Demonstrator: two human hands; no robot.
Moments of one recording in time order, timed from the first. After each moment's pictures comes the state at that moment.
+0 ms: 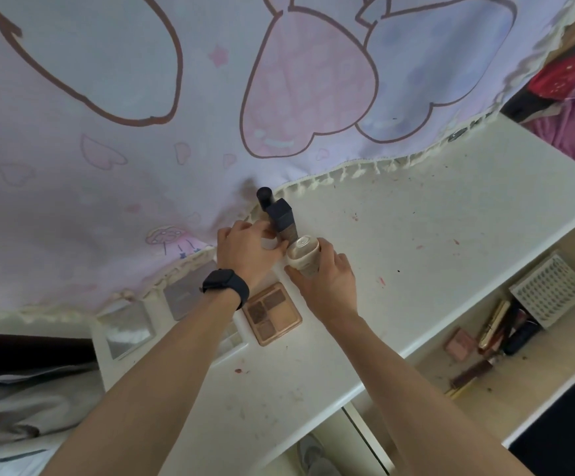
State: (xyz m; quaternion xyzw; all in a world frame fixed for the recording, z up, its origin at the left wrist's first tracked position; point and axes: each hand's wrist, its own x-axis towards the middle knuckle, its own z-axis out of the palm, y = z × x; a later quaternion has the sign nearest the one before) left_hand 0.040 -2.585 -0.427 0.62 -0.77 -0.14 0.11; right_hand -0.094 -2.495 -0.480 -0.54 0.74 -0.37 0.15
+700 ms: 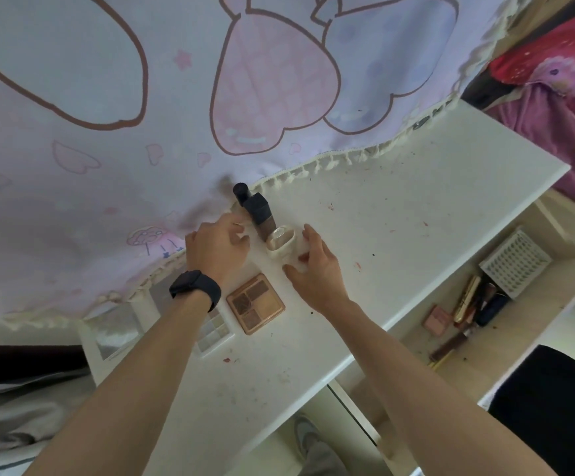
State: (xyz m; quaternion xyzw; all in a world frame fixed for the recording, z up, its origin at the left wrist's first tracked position) left_hand 0.053 -2.573 -0.403 0.63 -0.74 -0.19 0.15; right_hand -0.115 -2.484 -0.459 -0.52 0.72 -0.34 0.33
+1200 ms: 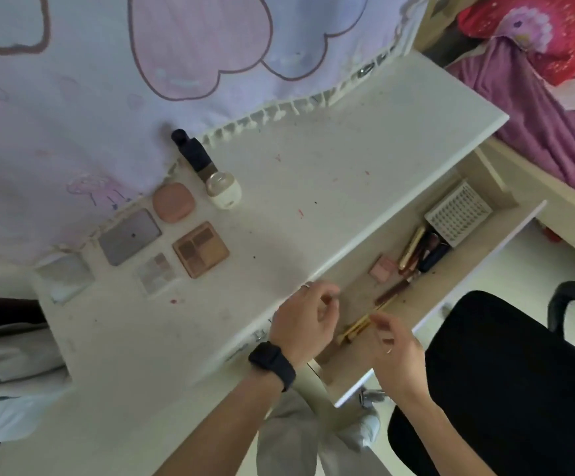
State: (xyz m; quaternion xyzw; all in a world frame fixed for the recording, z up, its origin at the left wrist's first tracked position) left_hand -0.081 -2.322 -0.438 0.49 -0.76 -0.40 0.13; right_hand -0.225 -2.206 -0.464 -0.31 0.82 -0.31 0.37
